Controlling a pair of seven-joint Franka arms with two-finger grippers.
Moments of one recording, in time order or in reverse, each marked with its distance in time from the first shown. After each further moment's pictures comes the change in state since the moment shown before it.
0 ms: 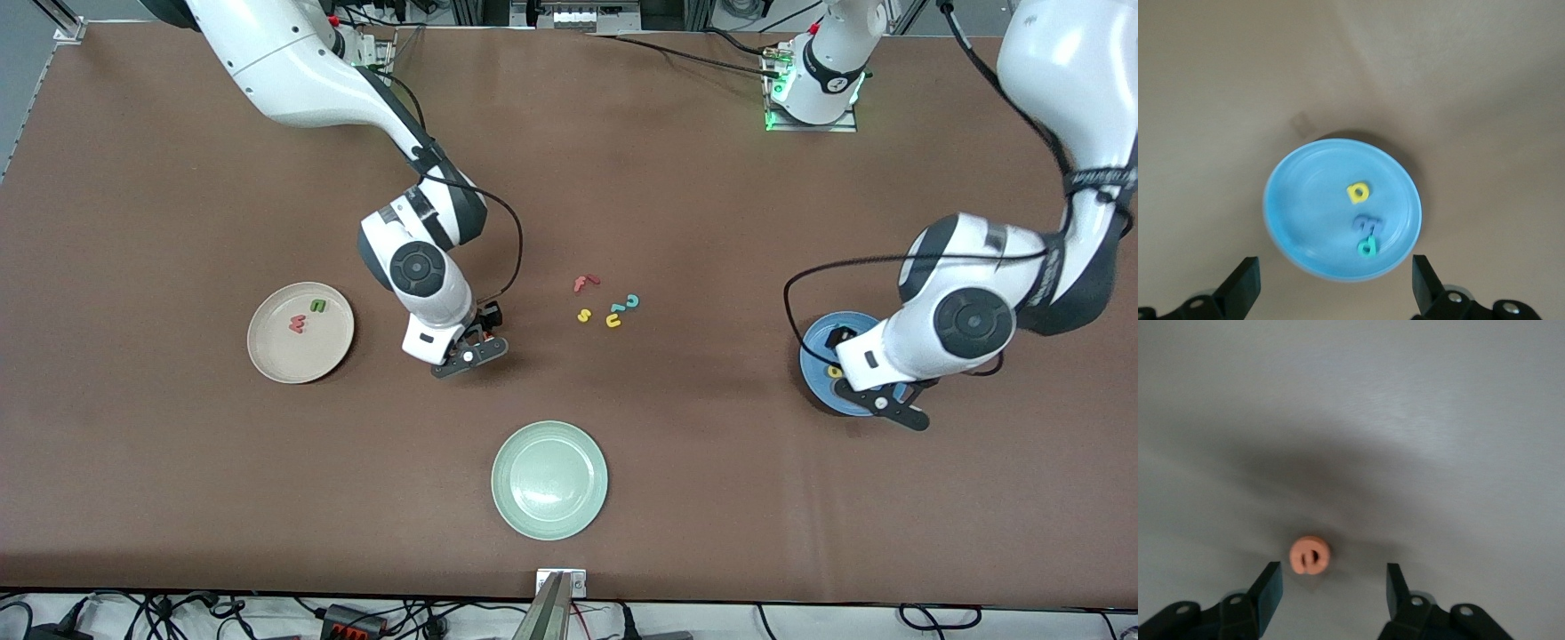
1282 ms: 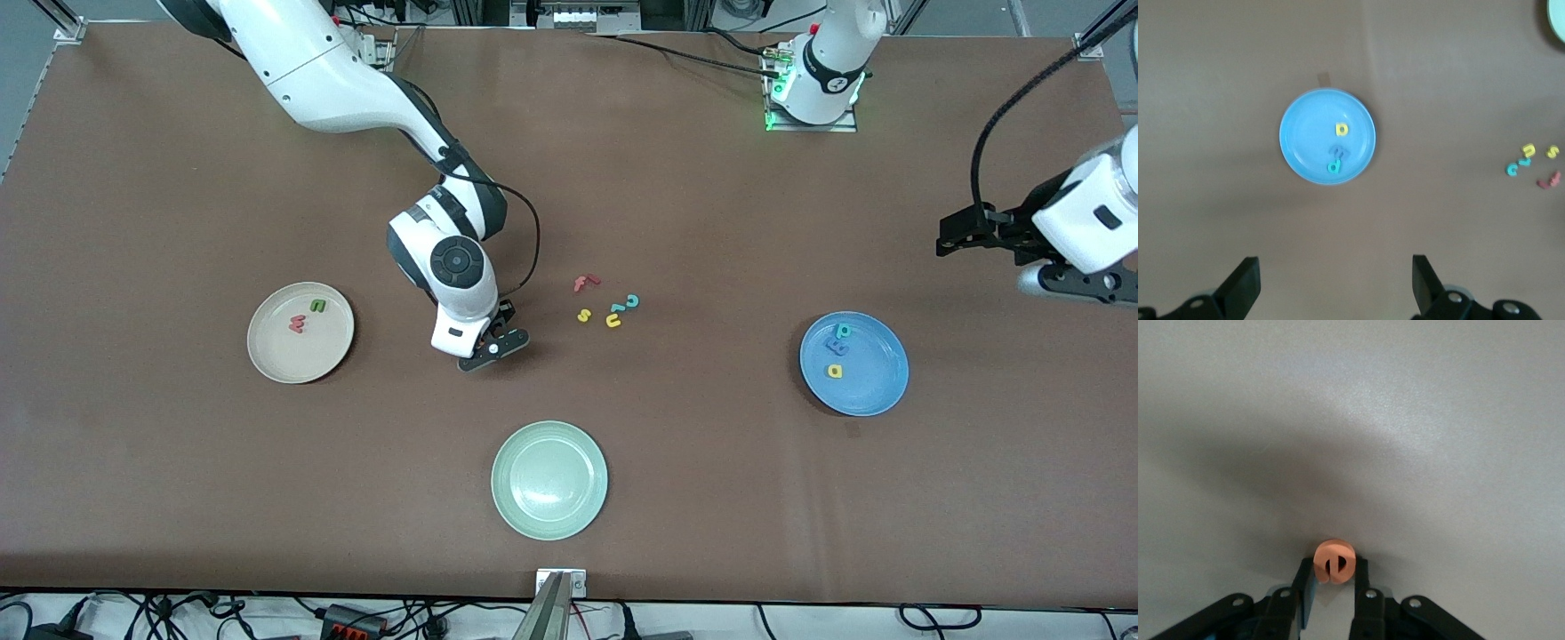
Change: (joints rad) left arm -0.327 -0.436 0.557 0.000 -0.489 -0.220 -0.014; right arm 0.065 0.036 -0.038 0.018 -0.063 0.000 0.021
